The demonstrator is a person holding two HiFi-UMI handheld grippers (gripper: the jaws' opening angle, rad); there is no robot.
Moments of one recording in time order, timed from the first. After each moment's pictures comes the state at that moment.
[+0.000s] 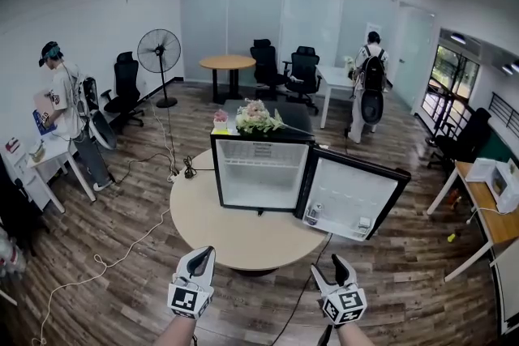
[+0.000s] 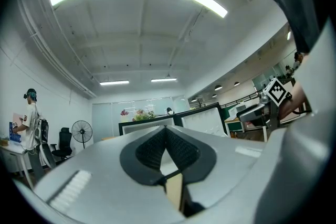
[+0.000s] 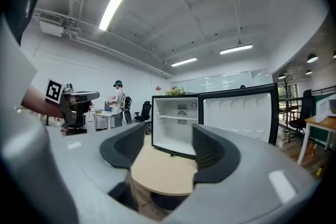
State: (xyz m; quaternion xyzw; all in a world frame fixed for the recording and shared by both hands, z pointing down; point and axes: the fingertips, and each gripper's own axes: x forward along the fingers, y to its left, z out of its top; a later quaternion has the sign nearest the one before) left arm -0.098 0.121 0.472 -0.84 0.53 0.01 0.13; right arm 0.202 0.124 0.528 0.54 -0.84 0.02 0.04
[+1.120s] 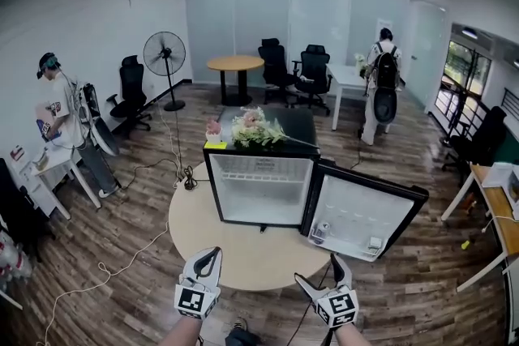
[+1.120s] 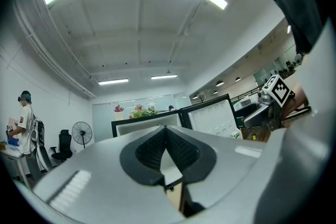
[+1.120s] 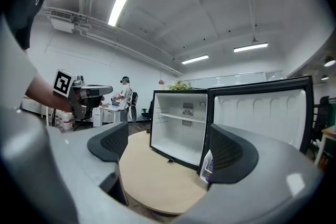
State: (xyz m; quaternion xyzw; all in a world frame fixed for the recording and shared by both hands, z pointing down) left arm -0.063 0.009 0.484 -0.83 0.53 -0.01 0.14; right arm 0.185 0.012 0.545 0.49 -0.87 -0.01 0.06
